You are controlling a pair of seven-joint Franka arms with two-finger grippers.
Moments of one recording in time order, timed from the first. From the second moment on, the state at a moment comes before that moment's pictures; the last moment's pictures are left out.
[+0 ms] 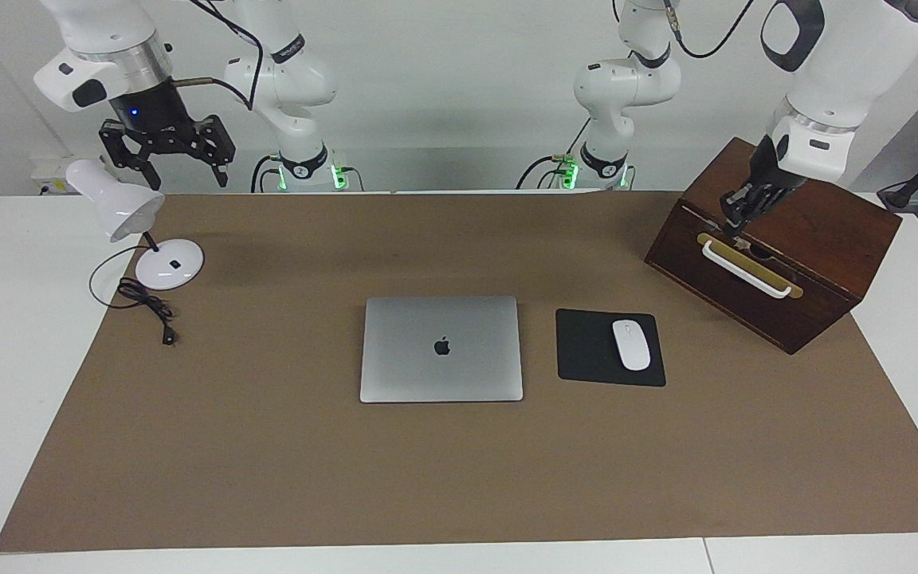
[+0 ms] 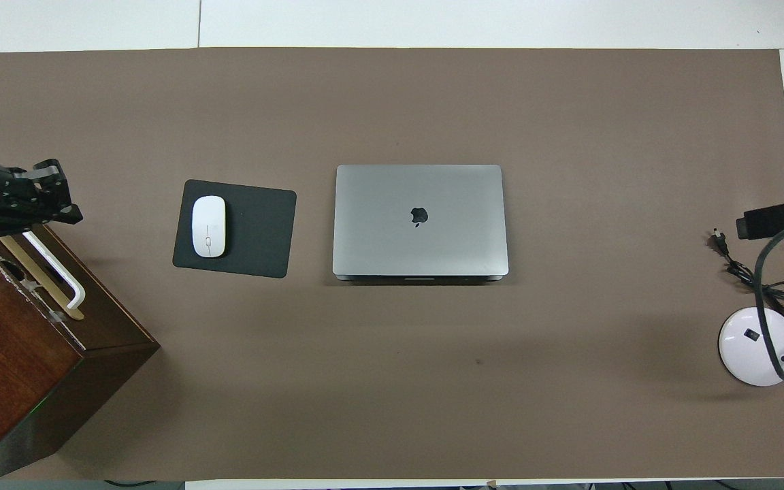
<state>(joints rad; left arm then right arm) 0.04 -0.05 -0.10 -1.72 -0.16 1.71 -0.53 -0.04 -0.12 0.04 -1.61 -0.01 1.53 -0.06</state>
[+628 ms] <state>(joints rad) 0.02 -0.16 -0.10 -1.96 -0.42 1.88 -1.09 -0.02 -0.12 0.05 -1.61 -0.01 1.53 -0.06</state>
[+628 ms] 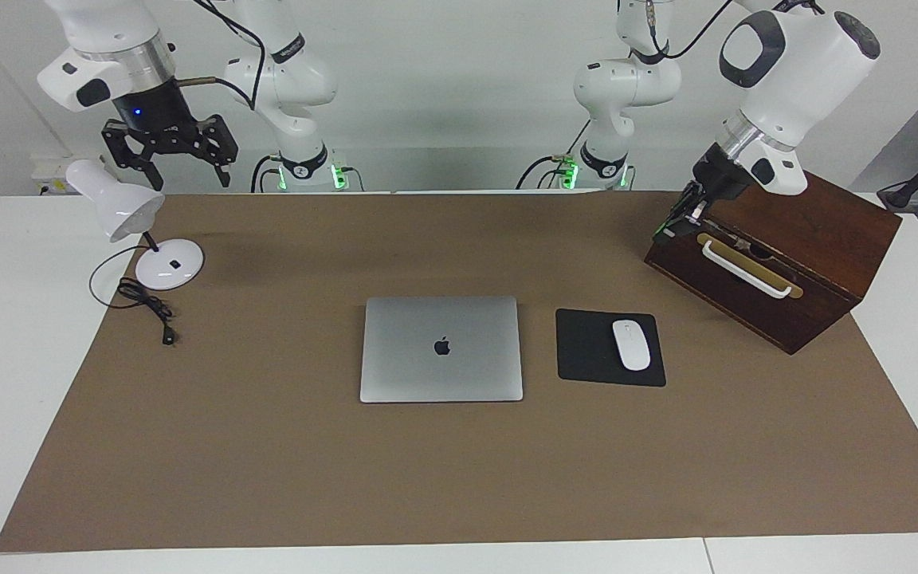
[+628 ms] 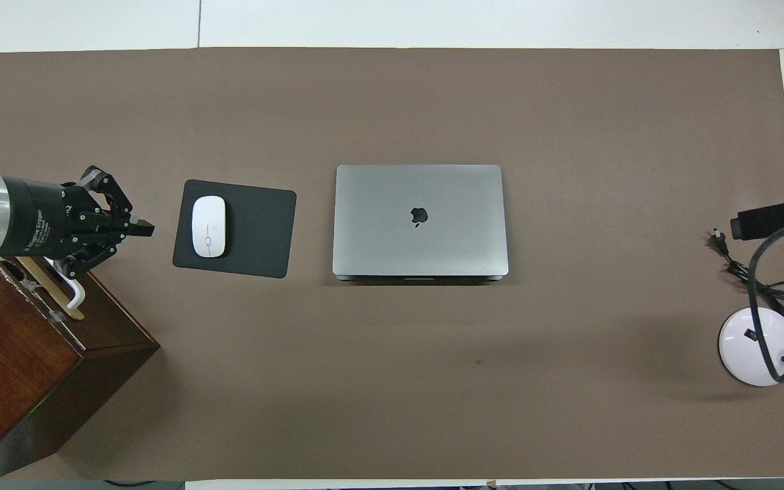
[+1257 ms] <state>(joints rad) 0.01 -0.29 -0.11 -2.24 -0.63 2.10 -1.52 0.16 -0.12 0.06 -1.62 -0.01 1.60 -0.26</state>
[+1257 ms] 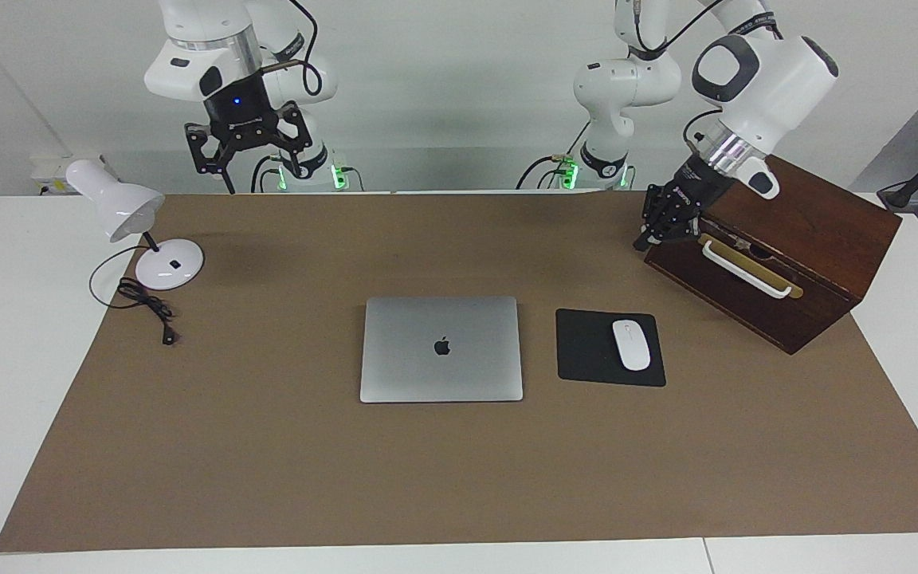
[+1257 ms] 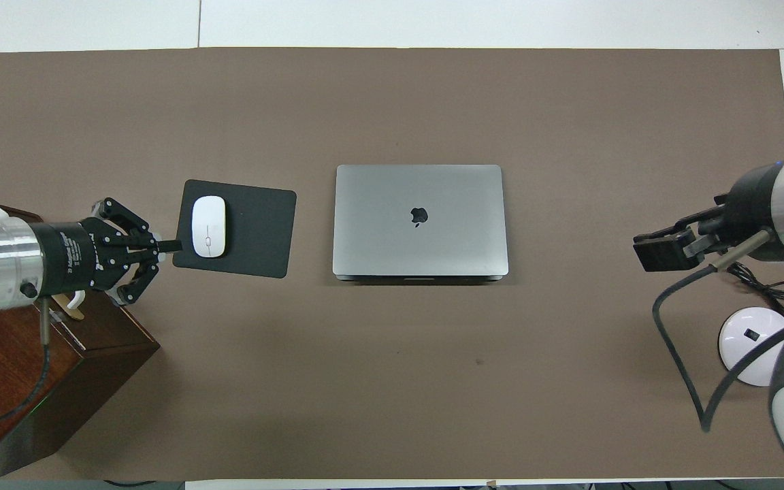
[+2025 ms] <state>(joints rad) -0.21 -0.25 -0.11 -2.51 -1.25 2.55 -1.42 0.41 -0.17 0.06 -1.80 -0.21 1.91 -0.77</state>
